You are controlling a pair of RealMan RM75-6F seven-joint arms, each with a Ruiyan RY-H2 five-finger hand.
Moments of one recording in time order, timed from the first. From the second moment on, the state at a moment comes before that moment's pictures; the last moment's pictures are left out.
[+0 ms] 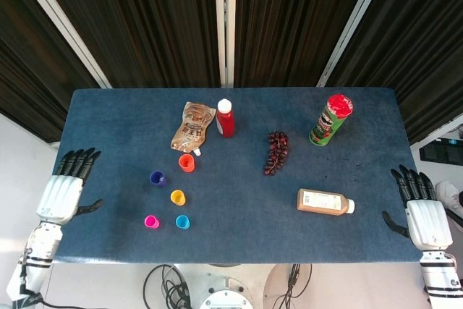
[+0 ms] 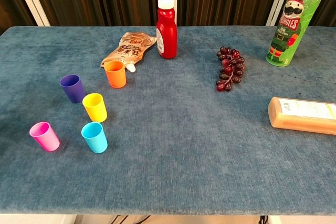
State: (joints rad) left arm -0.26 -1.19 -0.11 -1.68 1.49 1.31 0.13; right arm 0.06 -1.19 0.05 -1.56 -1.52 1.49 -0.02
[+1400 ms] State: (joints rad) left arm -0.58 -1.57 -0.14 -1.32 1.28 0.96 0.08; right arm 0.05 -1.17 0.05 -1.55 -1.49 1.48 0.02
